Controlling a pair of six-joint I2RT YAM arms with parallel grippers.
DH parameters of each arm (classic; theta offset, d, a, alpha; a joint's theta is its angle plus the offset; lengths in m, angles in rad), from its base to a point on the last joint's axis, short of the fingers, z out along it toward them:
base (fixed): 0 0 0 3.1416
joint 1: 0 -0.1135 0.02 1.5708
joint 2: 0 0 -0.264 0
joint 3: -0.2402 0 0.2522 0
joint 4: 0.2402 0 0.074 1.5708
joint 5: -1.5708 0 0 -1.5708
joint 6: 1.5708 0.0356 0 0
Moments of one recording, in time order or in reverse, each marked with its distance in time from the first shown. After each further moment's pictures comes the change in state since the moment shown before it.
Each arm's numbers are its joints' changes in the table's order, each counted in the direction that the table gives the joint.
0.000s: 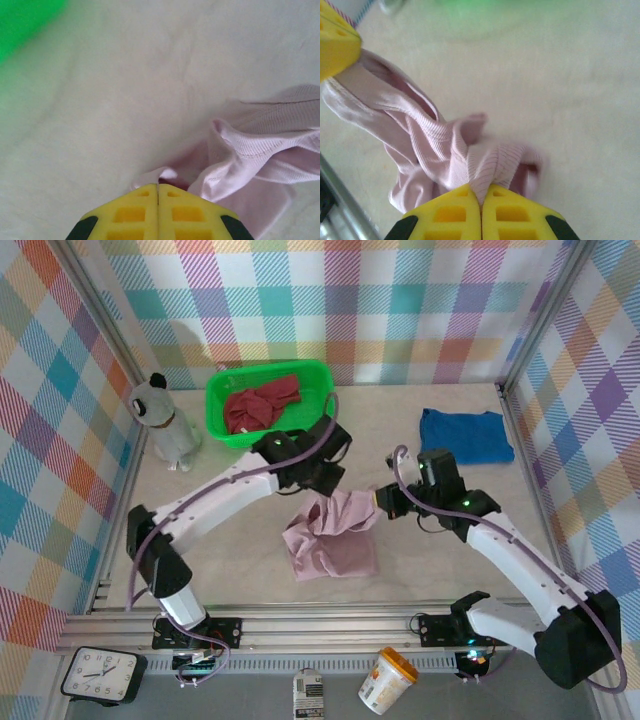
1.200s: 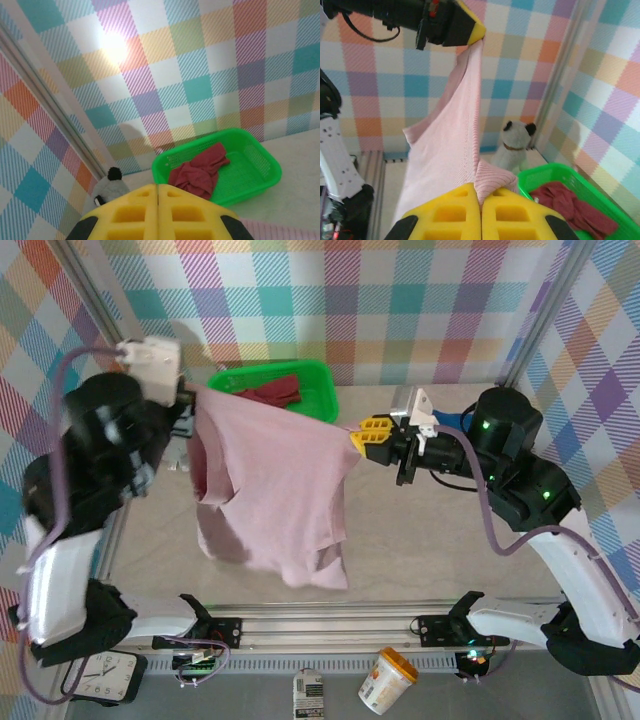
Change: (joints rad) left arm -0.157 -0.356 -0.490 0.063 0.506 0.397; right arm -0.257 0.040 -0.799 0.141 0.131 -0.404
